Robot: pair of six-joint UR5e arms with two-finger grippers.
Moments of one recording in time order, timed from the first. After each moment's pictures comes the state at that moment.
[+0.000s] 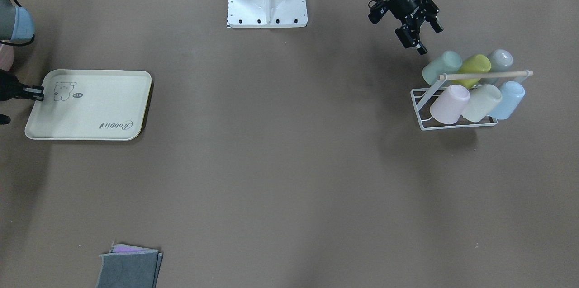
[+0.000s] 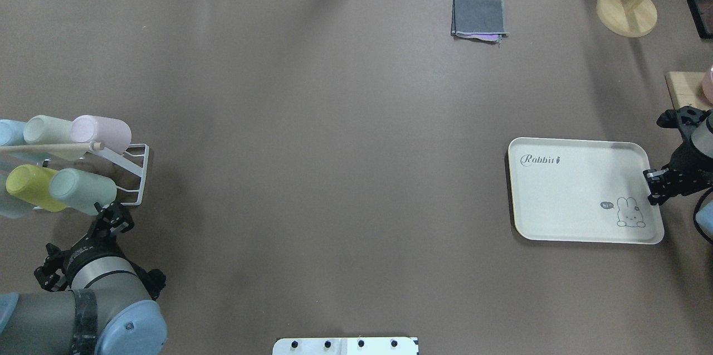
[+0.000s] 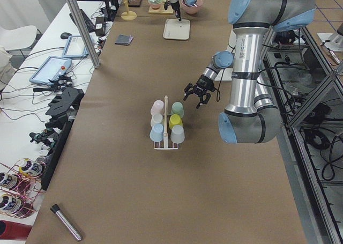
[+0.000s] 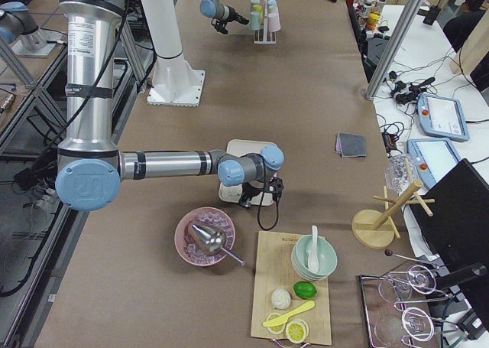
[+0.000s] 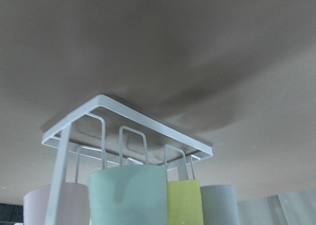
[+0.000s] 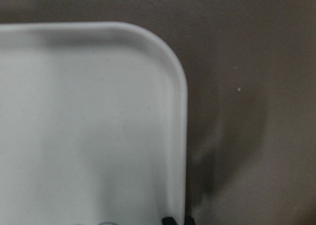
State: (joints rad) left arm -0.10 -1.69 -2.23 -0.70 -1.01 0.56; right arm 1.00 -1.64 1.61 -1.39 2.35 0.58
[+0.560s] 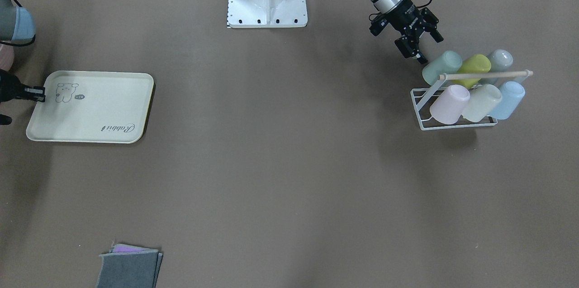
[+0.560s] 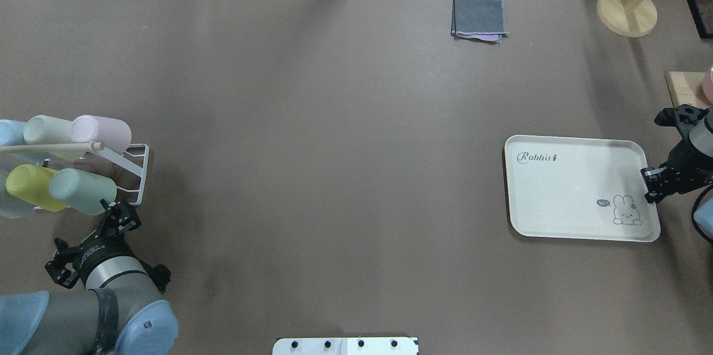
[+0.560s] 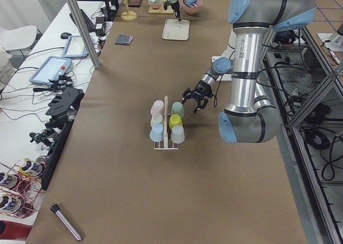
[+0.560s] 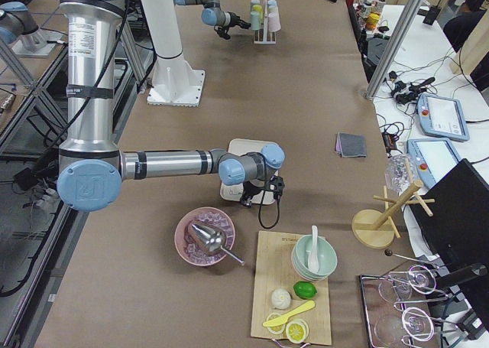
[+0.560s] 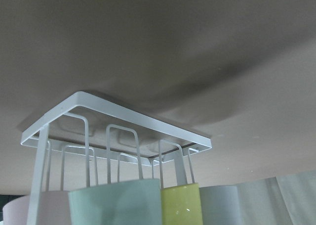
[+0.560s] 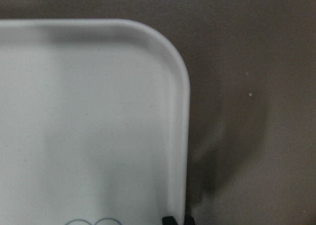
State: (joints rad) left arm -0.10 -1.70 -2.14 -0.74 -0.94 0.53; right arm 1.00 -1.64 1.62 -1.39 2.35 0.58
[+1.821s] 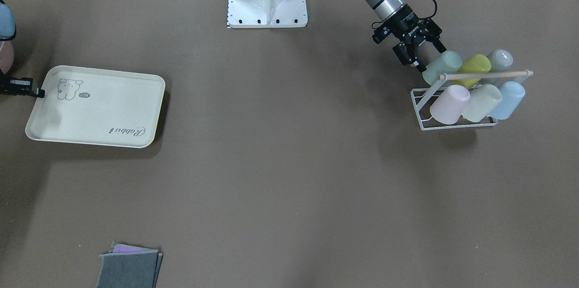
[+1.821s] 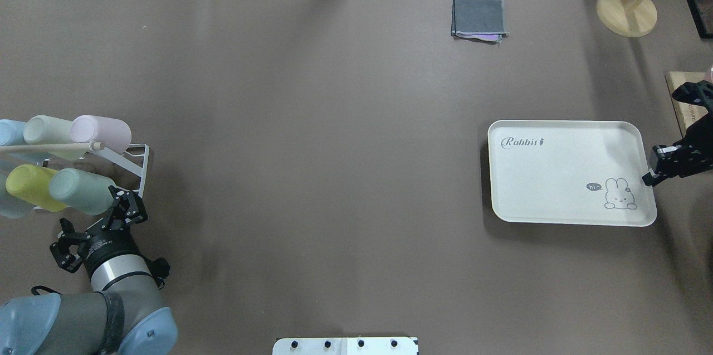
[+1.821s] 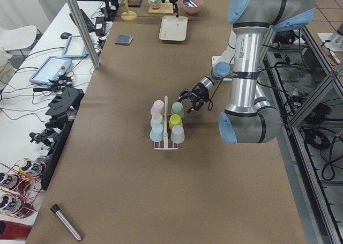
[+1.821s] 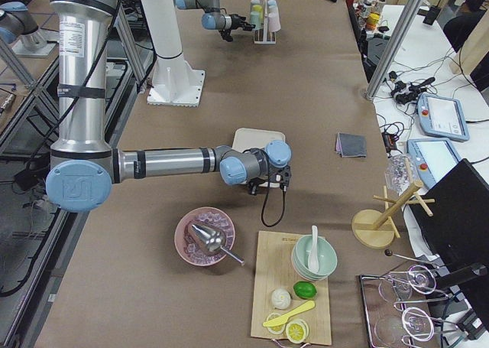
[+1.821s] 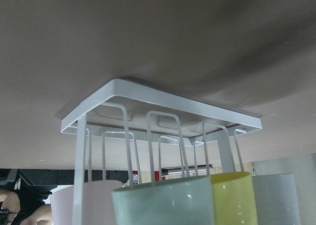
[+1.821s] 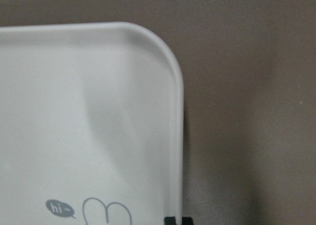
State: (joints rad) left arm -0.09 -1.69 -2.08 -0.74 -0.79 0.53; right arm 1.12 -1.64 1.66 -1.35 2.58 0.53
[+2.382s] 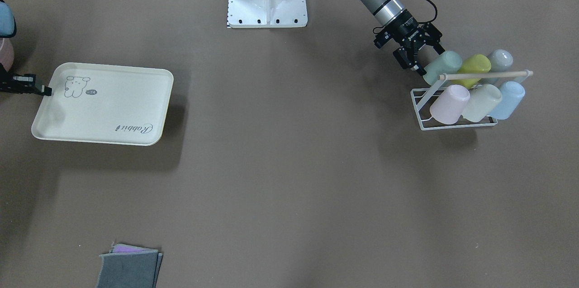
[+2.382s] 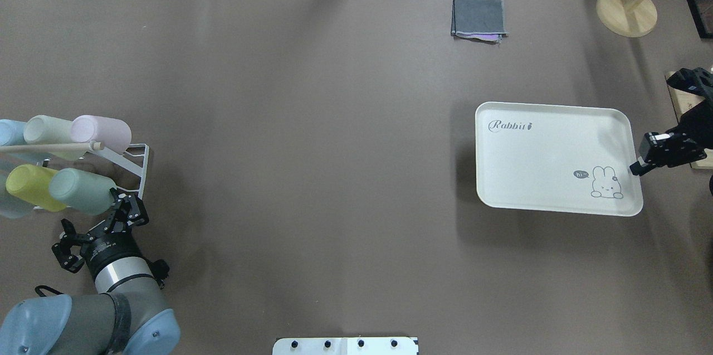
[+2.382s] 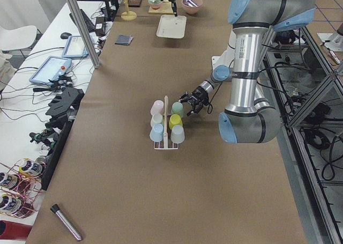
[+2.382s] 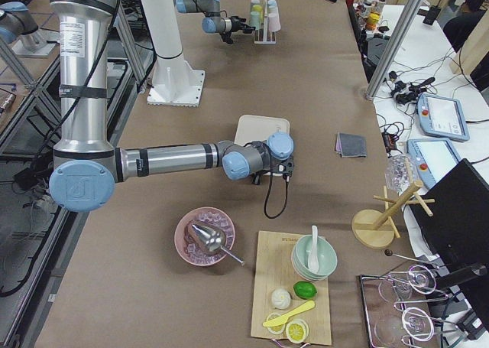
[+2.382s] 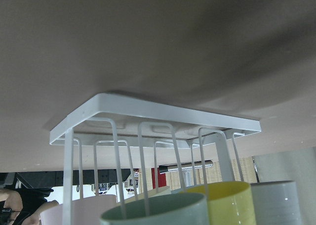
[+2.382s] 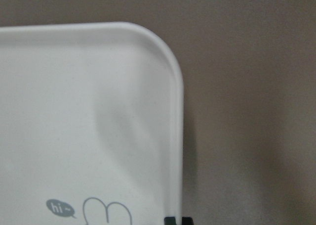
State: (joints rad) left arm -0.09 -1.69 -2.03 -0.75 -0.77 0.53; right arm 1.13 -1.60 1.69 -1.31 2.63 0.61
